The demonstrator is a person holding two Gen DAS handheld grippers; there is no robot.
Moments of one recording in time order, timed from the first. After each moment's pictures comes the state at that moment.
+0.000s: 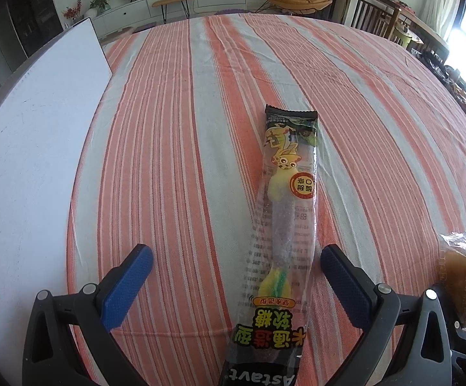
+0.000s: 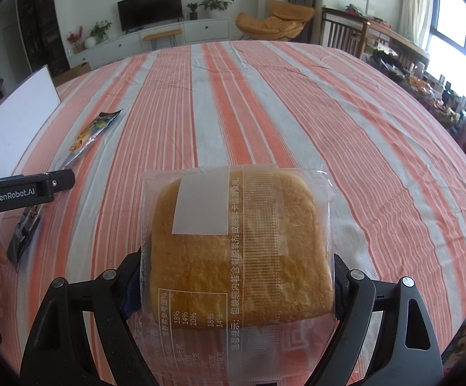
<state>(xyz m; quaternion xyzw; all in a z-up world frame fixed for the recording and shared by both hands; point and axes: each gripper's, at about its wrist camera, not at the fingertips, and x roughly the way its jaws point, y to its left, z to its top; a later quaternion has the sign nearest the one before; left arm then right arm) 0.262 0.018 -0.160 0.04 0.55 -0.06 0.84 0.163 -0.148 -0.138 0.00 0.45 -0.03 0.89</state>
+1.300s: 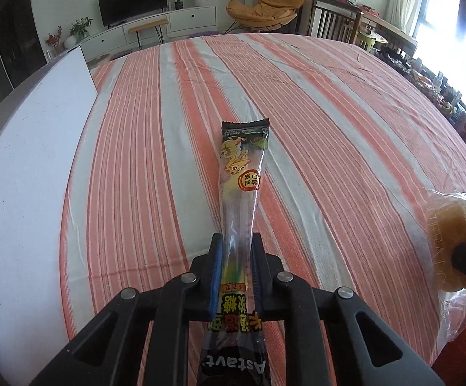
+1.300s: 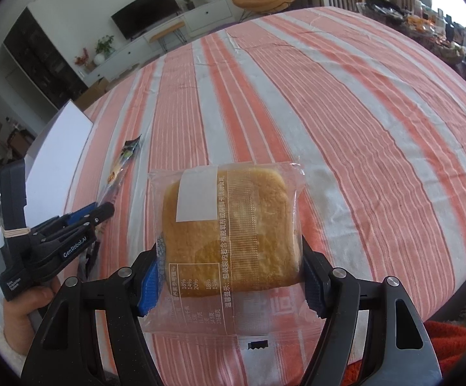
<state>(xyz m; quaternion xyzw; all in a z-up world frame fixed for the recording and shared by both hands) 0.193 0.007 -0.142 0.02 0.48 -0.11 0.87 0.117 -0.198 -0.100 0.16 0.48 0.03 0.86</state>
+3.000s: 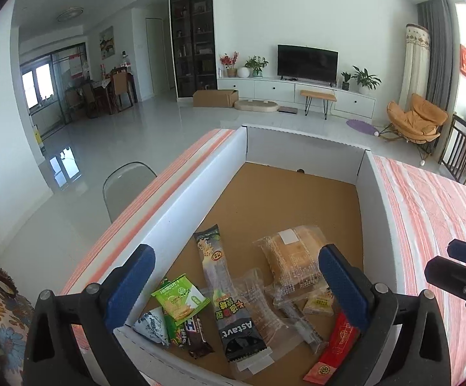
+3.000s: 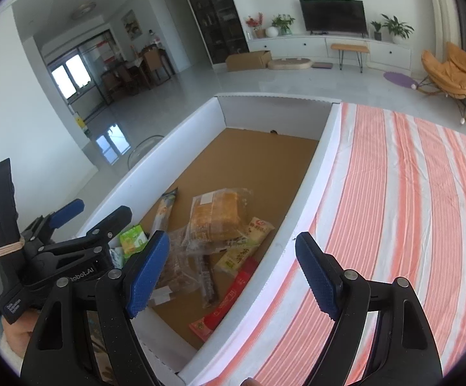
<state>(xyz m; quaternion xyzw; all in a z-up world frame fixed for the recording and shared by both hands) 0.067 0.285 -0.027 -0.07 0.32 0.23 0.92 0.141 0.129 -0.003 -0.03 0.41 0.34 0.85</state>
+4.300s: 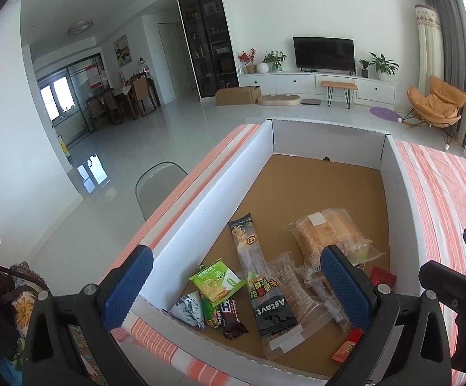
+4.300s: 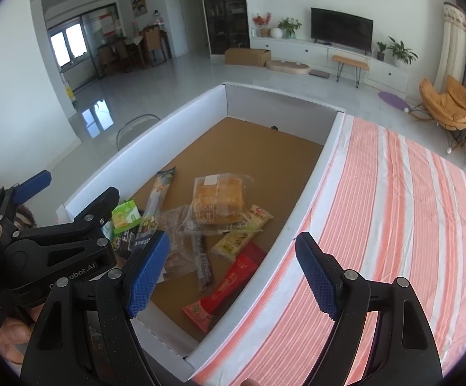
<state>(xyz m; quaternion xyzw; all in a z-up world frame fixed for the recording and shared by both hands) 0.041 0.273 -0.017 -0.02 0.34 0.28 0.90 0.103 0.161 -0.003 -0.11 0.40 0.32 0.85</state>
